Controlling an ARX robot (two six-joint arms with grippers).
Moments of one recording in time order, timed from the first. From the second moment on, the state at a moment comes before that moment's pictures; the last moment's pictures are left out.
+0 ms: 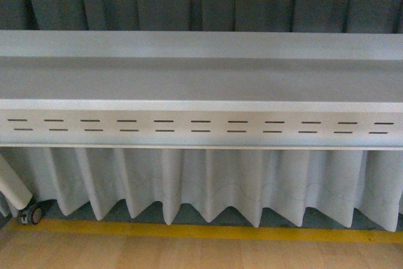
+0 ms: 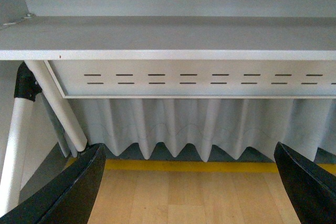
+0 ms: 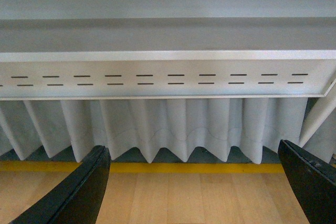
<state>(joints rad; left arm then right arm) 0.00 0.01 0.01 0.00 0.00 0.00 0.00 0.00 0.01 0.00 0.00 -0.01</state>
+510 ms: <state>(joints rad) 0.00 0.01 0.01 0.00 0.00 0.00 0.00 0.00 0.01 0.00 0.00 -0.01</state>
